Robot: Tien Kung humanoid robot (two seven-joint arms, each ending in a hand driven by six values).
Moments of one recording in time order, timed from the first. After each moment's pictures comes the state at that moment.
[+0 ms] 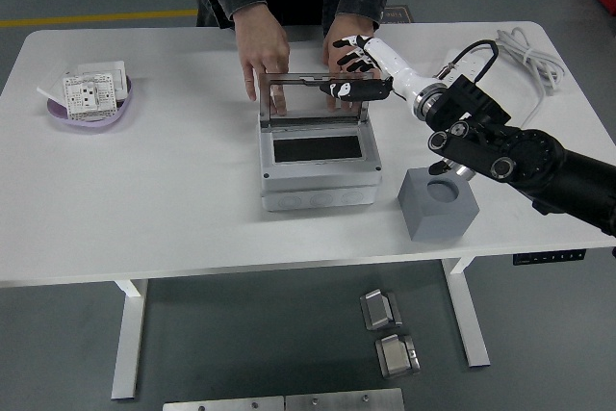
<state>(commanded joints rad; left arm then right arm) -0.09 0.27 -0.05 -0.28 0.29 0.16 0.35 1.10 -0.26 0.08 0.82 -0.79 -0.33 0.13</state>
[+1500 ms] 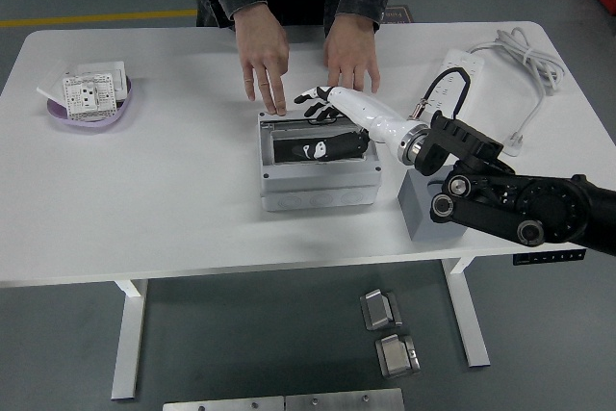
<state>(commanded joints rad) -0.04 0.27 -0.08 -0.27 0.29 0.17 0.34 1.01 -0.41 0.13 1.25 -1.18 -0.32 -0.07</state>
